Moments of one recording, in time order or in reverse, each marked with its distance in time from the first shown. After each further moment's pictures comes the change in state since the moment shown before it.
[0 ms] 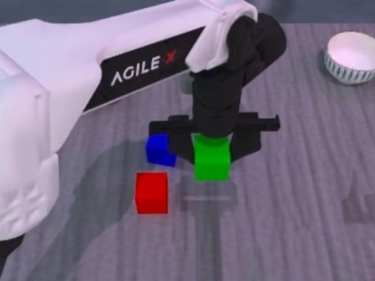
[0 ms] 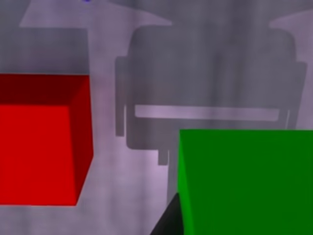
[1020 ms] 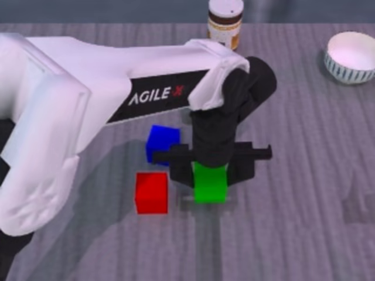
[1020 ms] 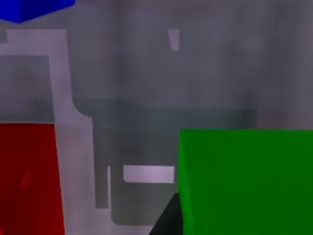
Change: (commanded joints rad) left arm 0.000 0.044 -0.200 0.246 0.000 0.001; right arm 0.000 0.000 0.000 0.000 0.000 0.000
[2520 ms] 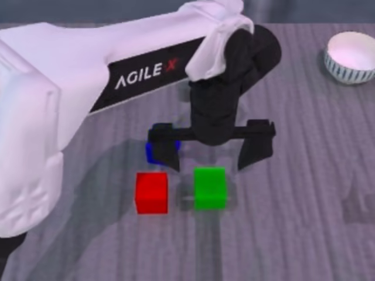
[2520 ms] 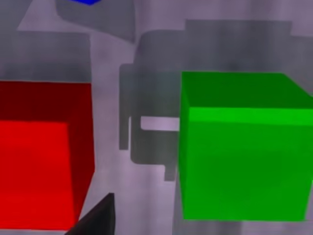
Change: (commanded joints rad) left arm 0.012 -0.038 0.152 -0.197 0.000 -0.005; right arm 0.000 0.000 0.000 0.000 0.000 0.000
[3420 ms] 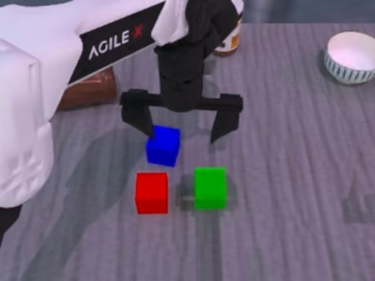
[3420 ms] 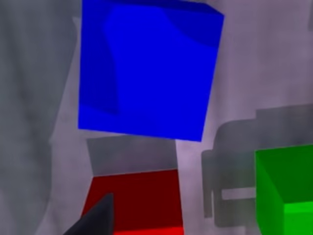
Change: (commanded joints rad) left arm 0.145 0.060 0.119 -0.065 0.009 0.282; right arm 0.000 0.000 0.000 0.000 0.000 0.000
